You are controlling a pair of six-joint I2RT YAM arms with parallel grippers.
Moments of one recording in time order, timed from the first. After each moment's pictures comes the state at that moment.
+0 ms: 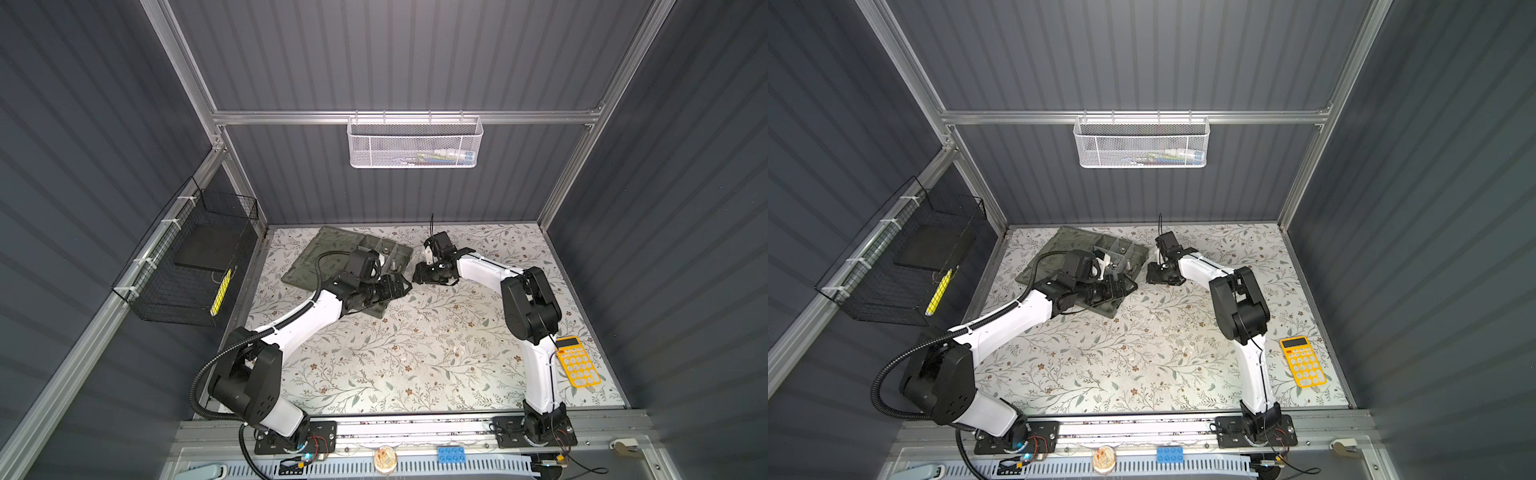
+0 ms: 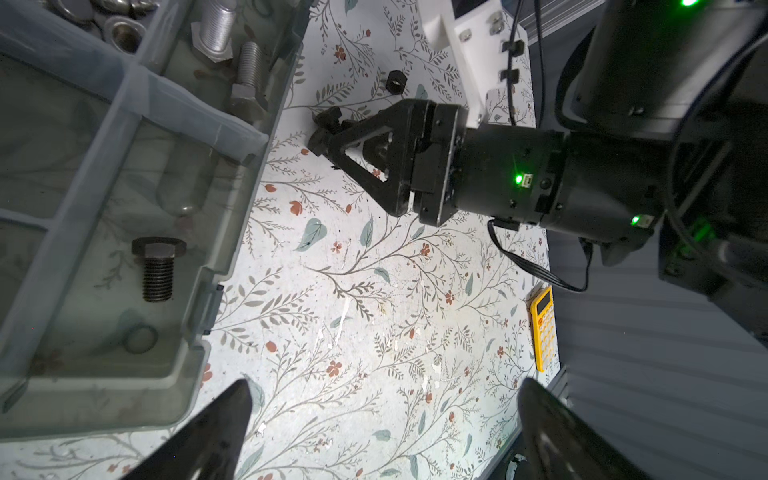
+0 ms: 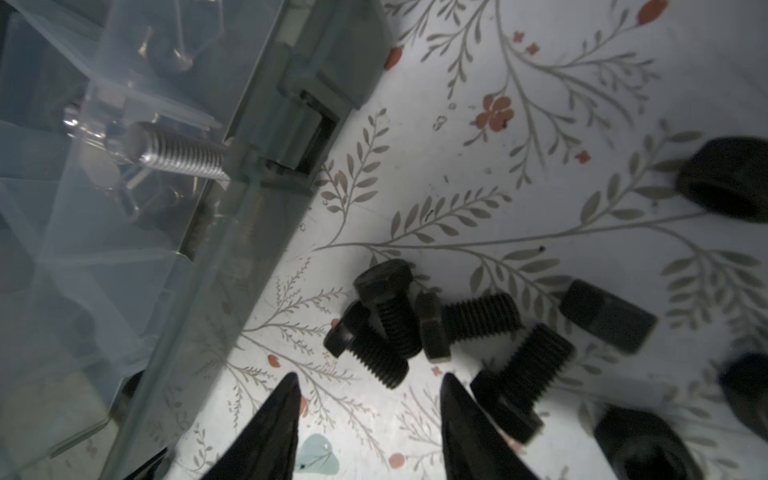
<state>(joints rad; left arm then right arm) -0.56 1.54 1.08 -0.28 0.37 -0.70 0.46 2.18 1.61 -0.48 -0.21 0.37</state>
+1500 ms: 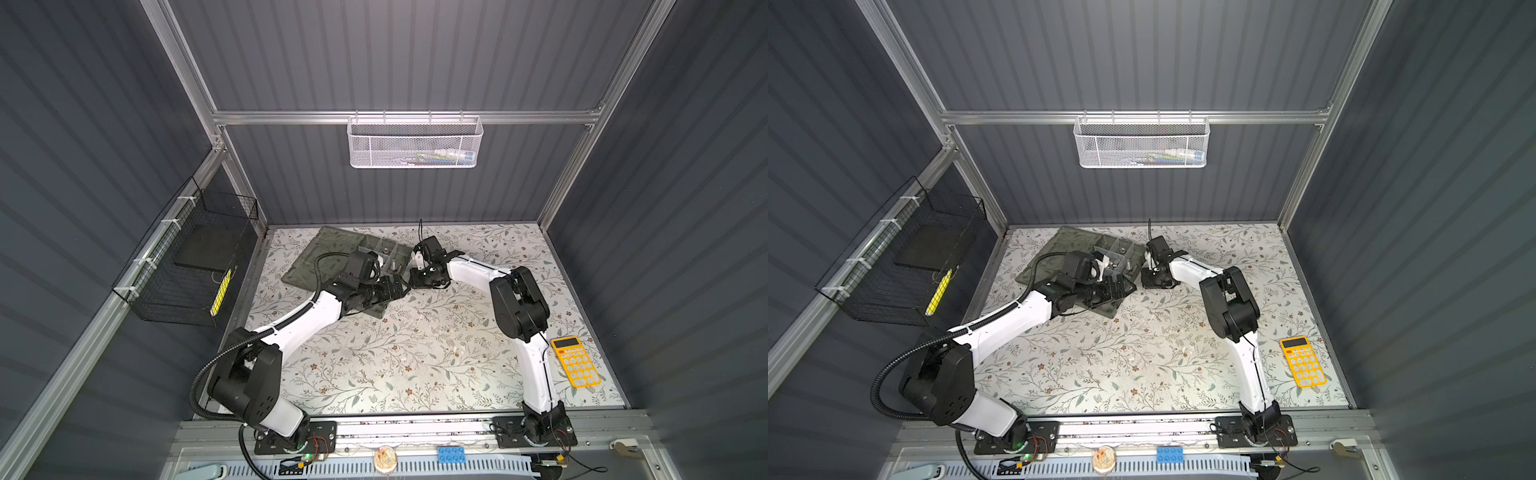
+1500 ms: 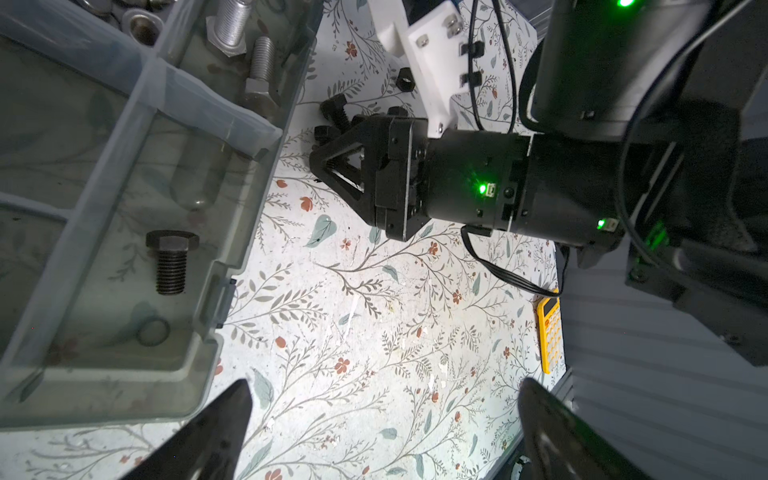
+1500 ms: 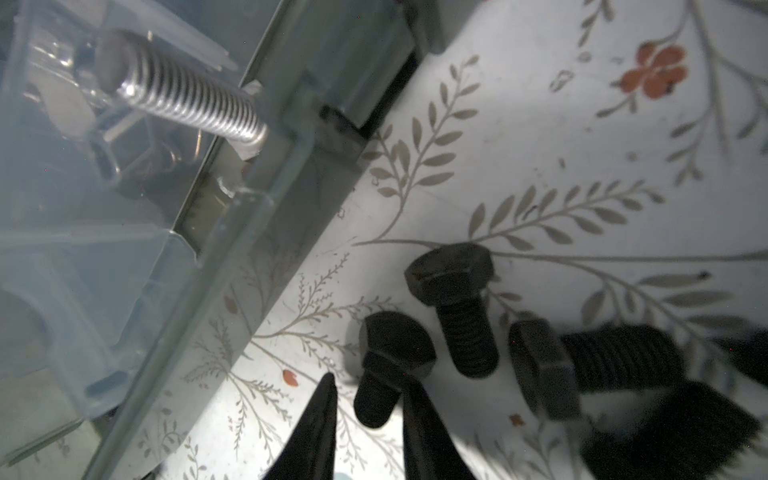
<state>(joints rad) -0.55 1.53 1.07 -0.29 0.36 -0.70 0.51 2.25 1.67 -0.50 -0.21 0.33</state>
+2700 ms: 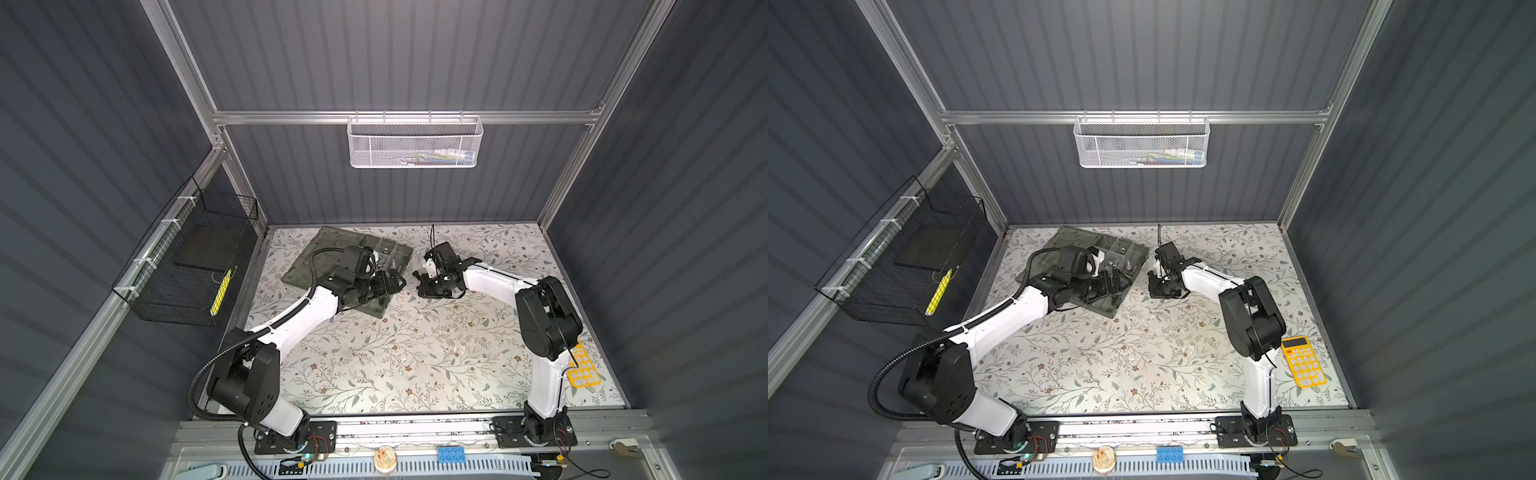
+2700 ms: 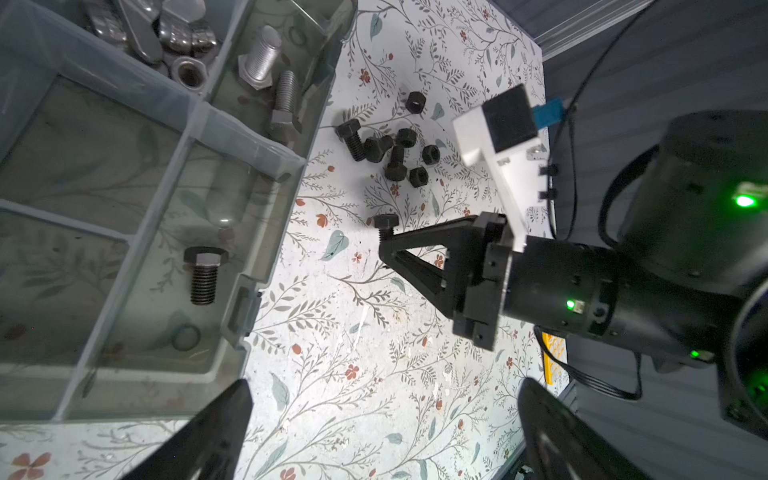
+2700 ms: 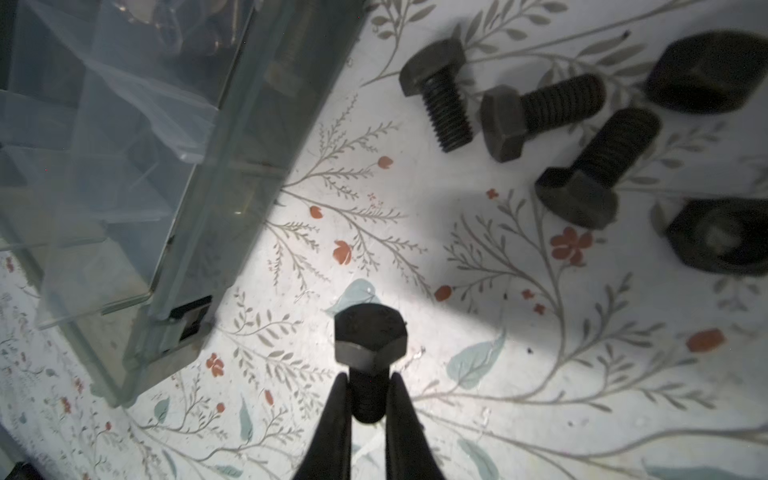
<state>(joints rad) -0.51 1.53 1.12 -0.36 0.36 -0.67 0.51 1.96 1.38 -0.50 -0.26 0.40</state>
